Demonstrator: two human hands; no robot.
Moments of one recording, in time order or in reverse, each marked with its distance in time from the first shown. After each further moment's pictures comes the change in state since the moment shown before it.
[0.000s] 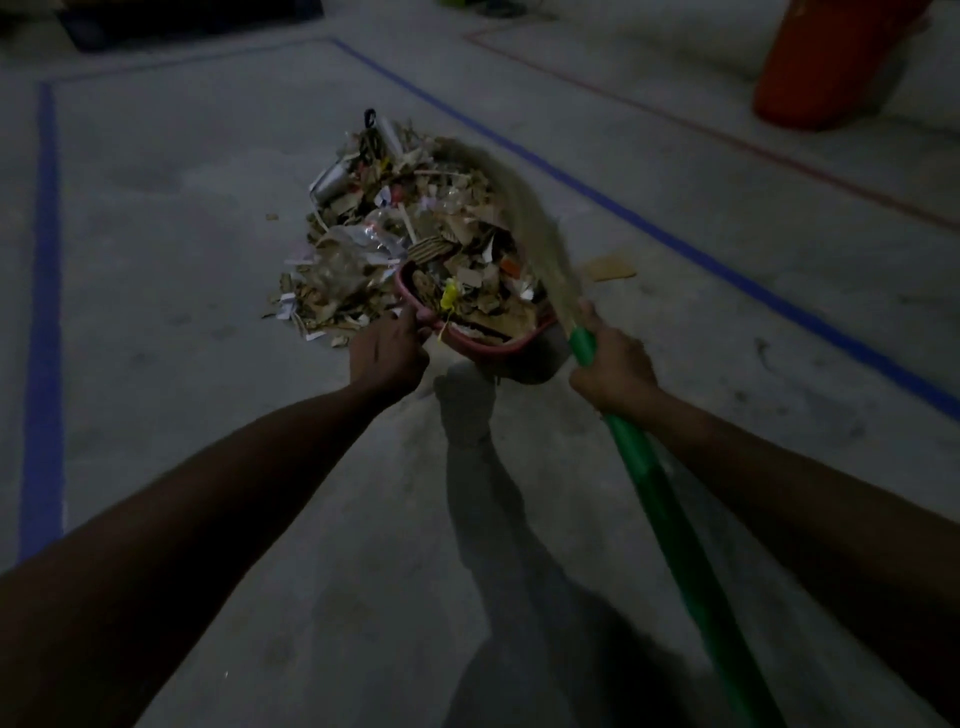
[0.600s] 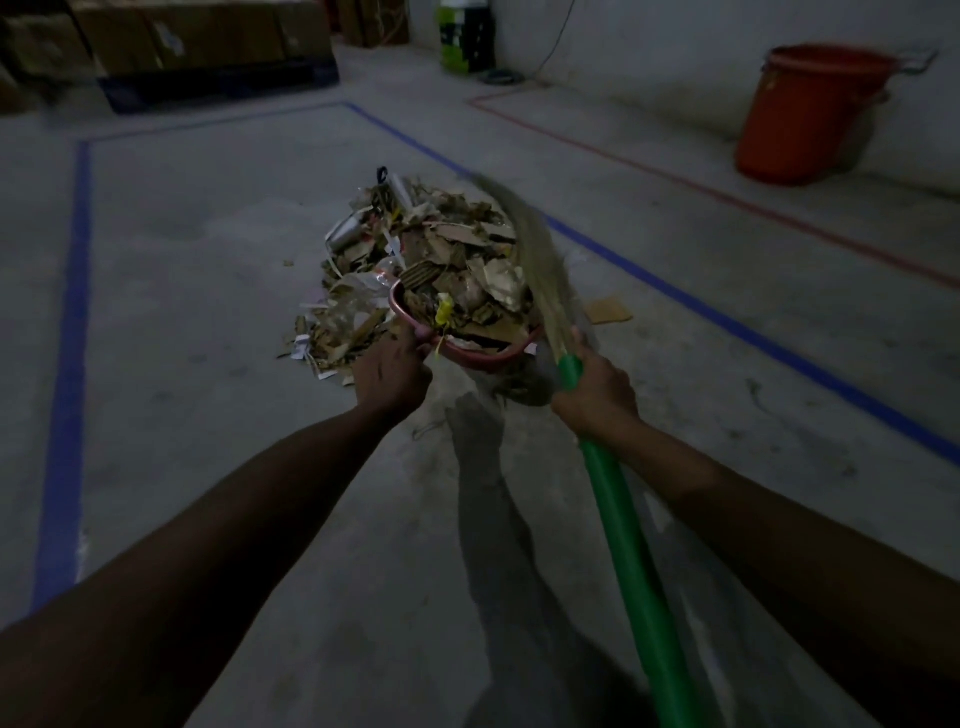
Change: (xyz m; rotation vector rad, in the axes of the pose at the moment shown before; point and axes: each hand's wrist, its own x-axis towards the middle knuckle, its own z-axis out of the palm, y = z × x) left_hand 0.017 0.002 -0.026 -0.080 0.127 -0.075; right_hand -0.014 -0.036 -0.009 0.098 0.069 0.041
